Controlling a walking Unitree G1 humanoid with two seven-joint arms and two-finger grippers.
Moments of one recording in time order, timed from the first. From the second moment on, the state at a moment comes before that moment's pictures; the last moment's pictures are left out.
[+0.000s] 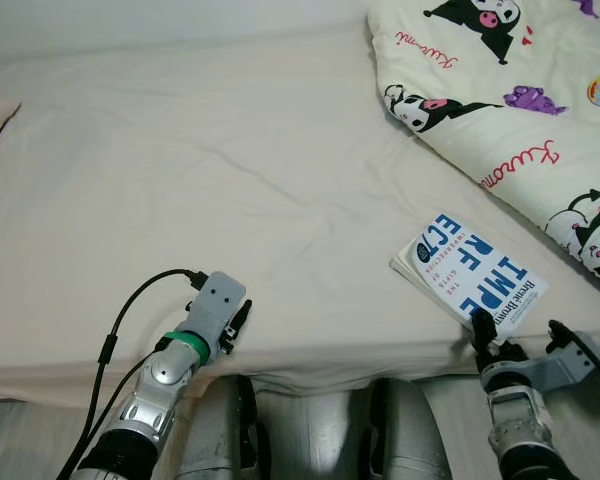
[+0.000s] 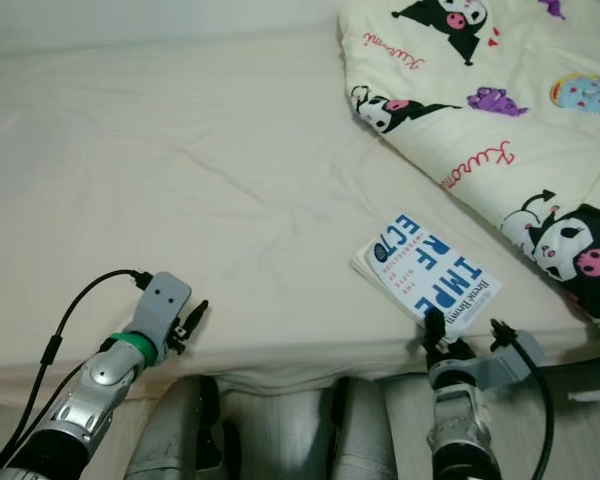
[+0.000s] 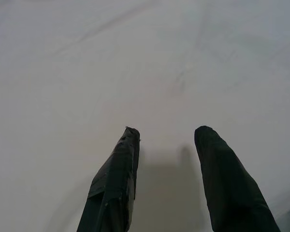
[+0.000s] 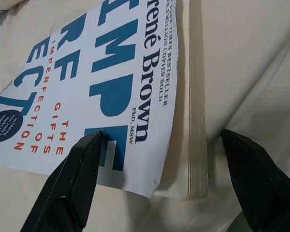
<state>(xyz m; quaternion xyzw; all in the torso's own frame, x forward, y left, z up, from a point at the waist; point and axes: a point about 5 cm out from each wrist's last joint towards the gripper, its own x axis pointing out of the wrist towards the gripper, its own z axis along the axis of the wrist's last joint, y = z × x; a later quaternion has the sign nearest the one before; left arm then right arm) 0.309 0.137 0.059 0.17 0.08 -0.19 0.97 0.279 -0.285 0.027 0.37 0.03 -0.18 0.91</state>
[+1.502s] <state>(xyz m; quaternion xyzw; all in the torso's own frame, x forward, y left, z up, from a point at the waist) 0.308 0.125 0.057 0.17 0.09 -0.20 0.96 0.305 -0.255 0.073 0.38 -0.08 -0.02 0.92</state>
